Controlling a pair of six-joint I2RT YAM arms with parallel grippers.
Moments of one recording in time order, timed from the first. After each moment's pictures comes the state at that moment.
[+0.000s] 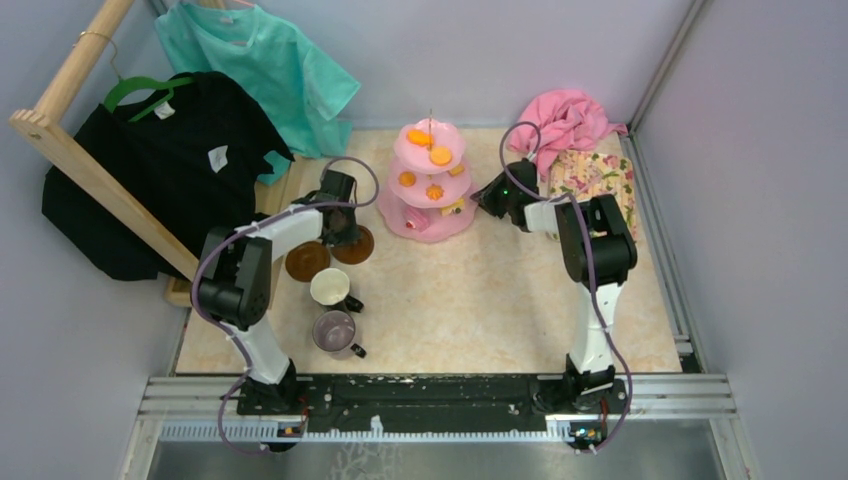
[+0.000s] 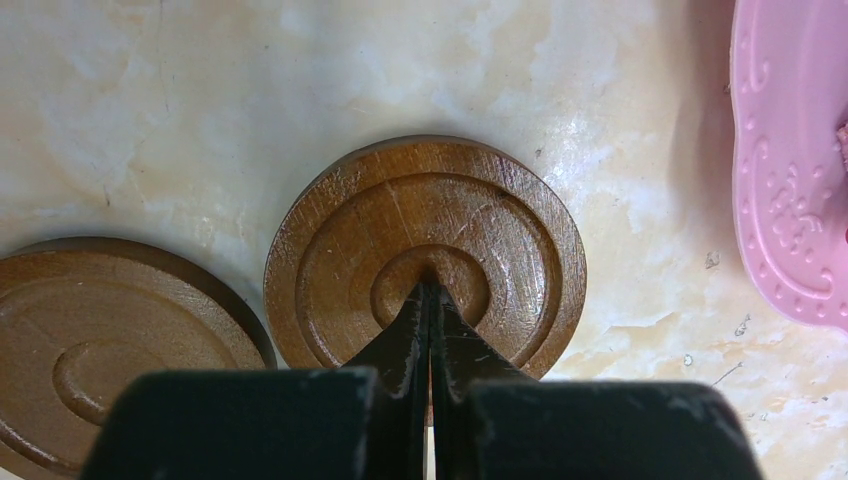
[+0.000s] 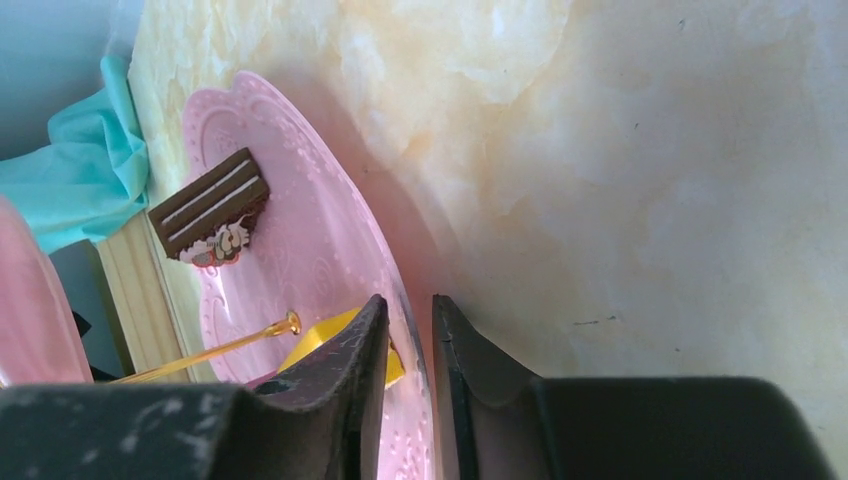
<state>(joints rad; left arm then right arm) -0.32 1.78 1.10 -0.37 -0.14 -0.46 0.25 2.06 1.15 0.31 -0.16 0.99</state>
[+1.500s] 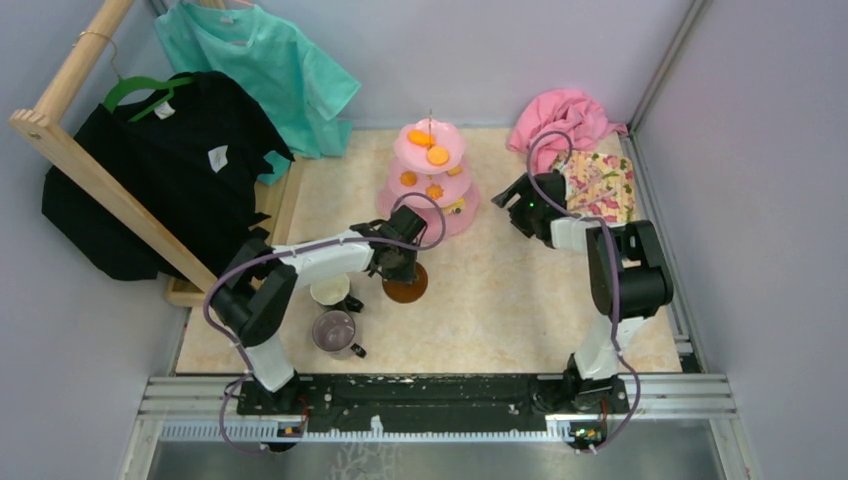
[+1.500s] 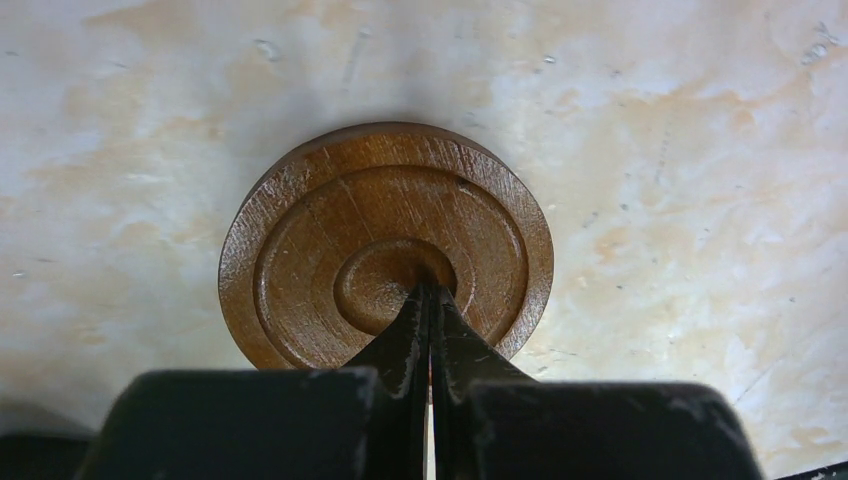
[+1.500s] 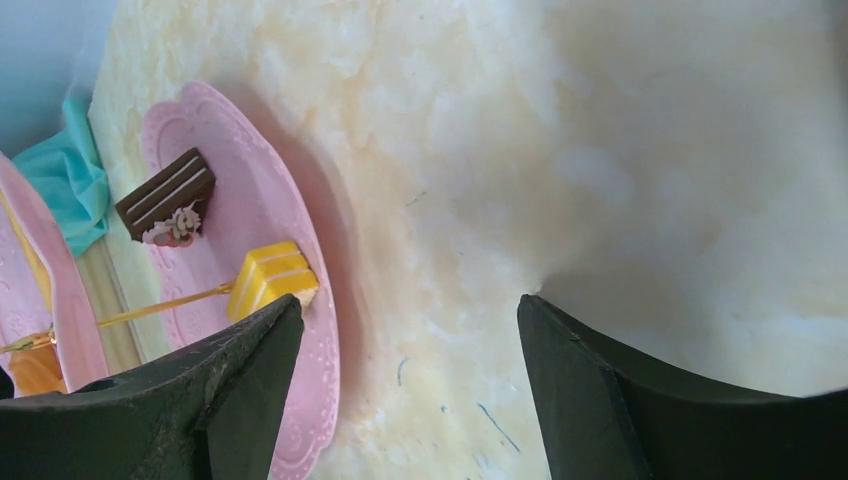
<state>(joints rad) -0.75 1.75 1.07 -0.45 -0.10 -0.62 0.17 1.79 0.91 0.25 -0.09 0.94</state>
